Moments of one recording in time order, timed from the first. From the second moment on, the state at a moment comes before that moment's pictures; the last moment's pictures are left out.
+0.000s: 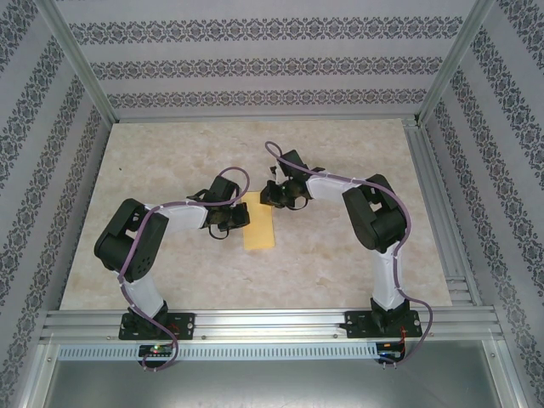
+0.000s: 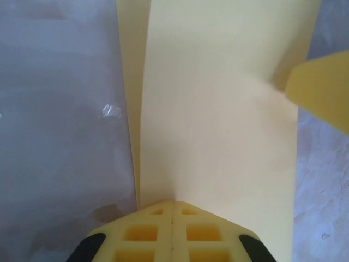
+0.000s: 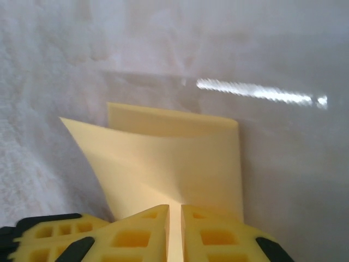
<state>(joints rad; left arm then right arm) -0.49 1.77 0.88 -0.15 0.28 -0.69 0.54 2.08 1.36 -0.28 -0.49 0.61</state>
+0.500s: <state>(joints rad) -0.49 1.77 0.88 -0.15 0.28 -0.69 0.53 2.18 1.46 -0.31 -0.44 0.60</state>
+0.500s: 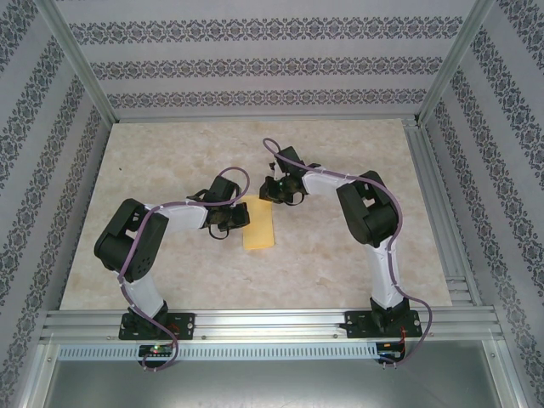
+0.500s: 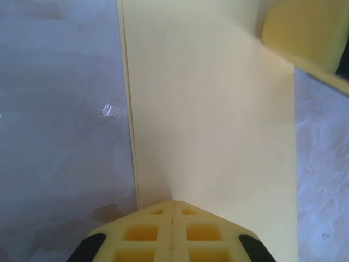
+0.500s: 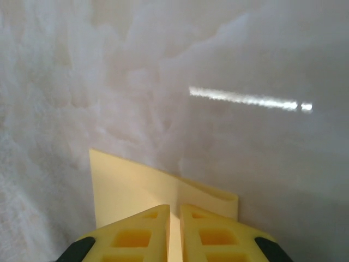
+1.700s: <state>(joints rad) -0.49 1.77 0.88 -0.15 0.28 -0.68 0.57 1.92 1.19 -0.27 -0.49 0.65</state>
